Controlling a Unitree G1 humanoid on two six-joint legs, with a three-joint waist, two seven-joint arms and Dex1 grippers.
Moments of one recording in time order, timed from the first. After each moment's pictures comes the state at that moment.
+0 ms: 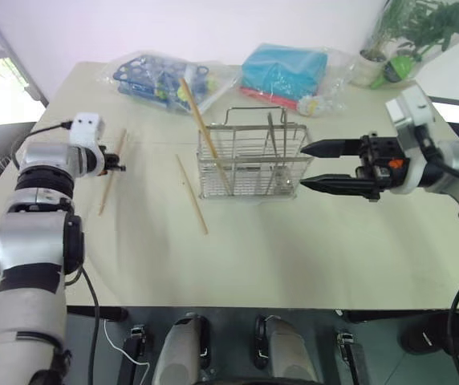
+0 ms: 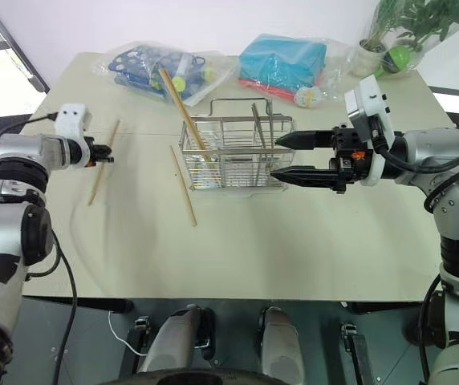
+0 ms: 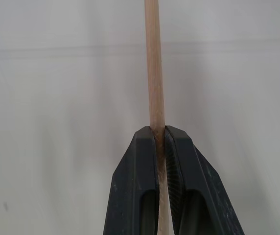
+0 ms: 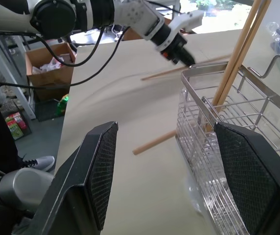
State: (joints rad) left arm -1.21 0.63 0.14 1.11 -0.13 0.51 -0.46; right arm -0.62 -0.90 -0.14 -0.21 0.75 0.72 1.23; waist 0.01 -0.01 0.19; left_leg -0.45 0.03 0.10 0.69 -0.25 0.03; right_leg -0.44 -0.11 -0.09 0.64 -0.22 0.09
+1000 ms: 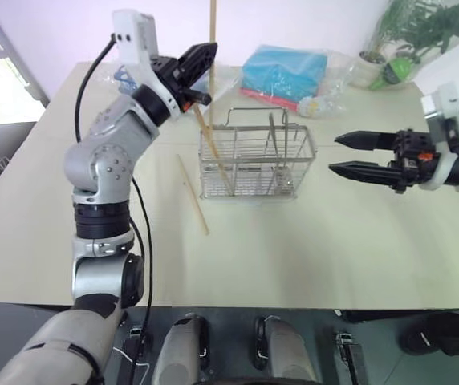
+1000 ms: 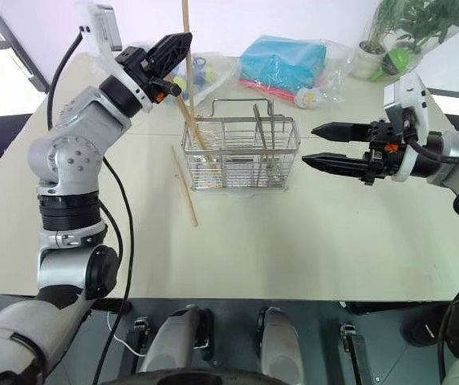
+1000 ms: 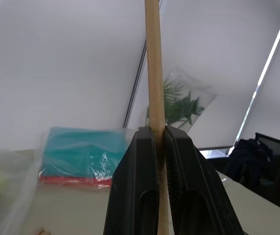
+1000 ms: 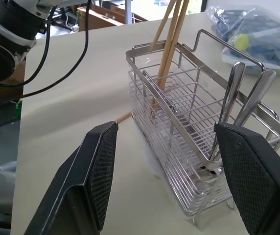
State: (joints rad) left arm -0.94 0.23 0.19 0.02 -0.62 0.60 -0.40; right arm -0.55 -0.98 -0.23 -0.11 0.72 0.67 1.20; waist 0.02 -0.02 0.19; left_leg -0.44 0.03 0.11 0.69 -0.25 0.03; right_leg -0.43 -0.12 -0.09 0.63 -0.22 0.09
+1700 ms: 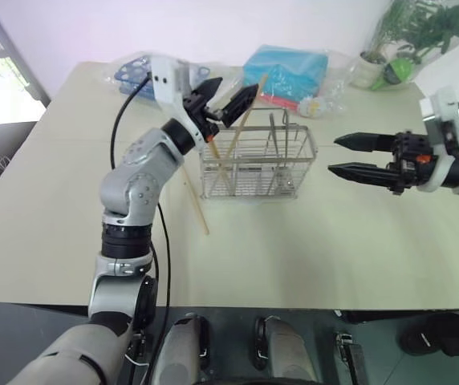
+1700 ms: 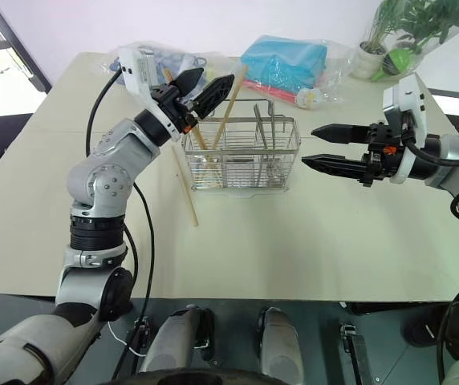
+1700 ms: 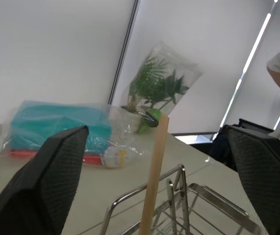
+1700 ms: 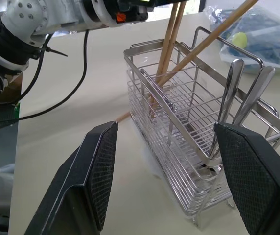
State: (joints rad) left arm -0.83 0.17 0.12 -0.08 -0.63 0.65 -0.38; right arm -0.54 -0.97 -0.22 -0.10 0.71 0.65 1.20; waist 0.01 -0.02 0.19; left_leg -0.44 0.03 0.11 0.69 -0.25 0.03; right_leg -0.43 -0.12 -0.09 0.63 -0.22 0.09
